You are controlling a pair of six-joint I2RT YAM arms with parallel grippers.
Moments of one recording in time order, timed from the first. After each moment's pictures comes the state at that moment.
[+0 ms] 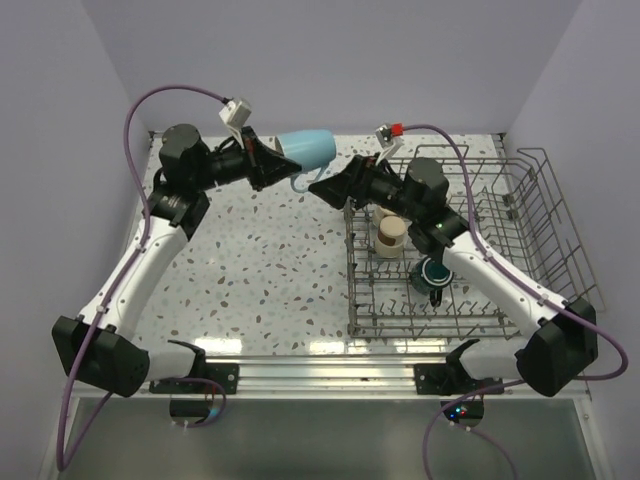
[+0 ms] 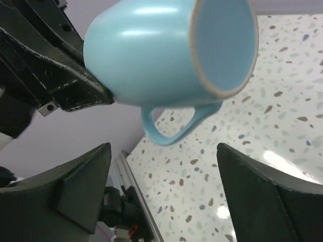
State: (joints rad) left arm -0.29 1.30 1.28 0.12 0.91 -0.48; right arm 0.57 1.30 1.11 0.24 -0.43 0.73
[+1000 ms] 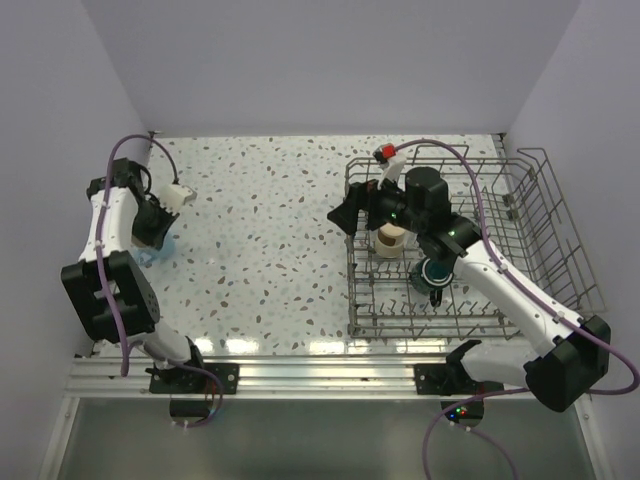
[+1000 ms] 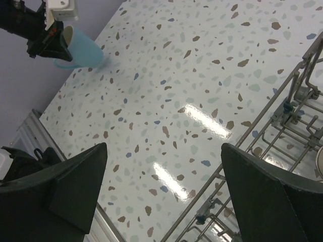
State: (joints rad) left arm 0.32 1.57 1.34 -1.08 0.14 0.92; right arm 0.57 1.22 1.09 -0.19 -0.28 0.36
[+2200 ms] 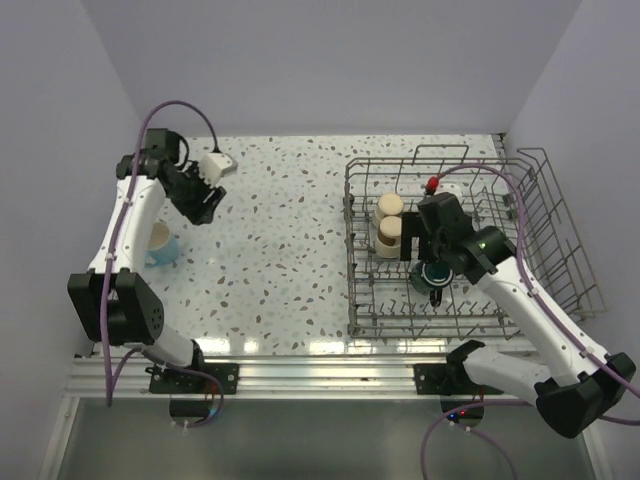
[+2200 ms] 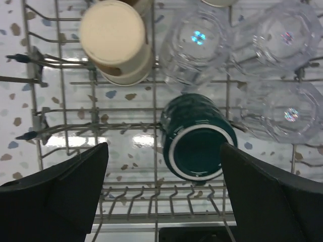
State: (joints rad) left arm 0.12 1.57 1.51 -1.10 0.30 0.82; right arm 0.55 1.09 1.12 -0.94 0.37 0.41
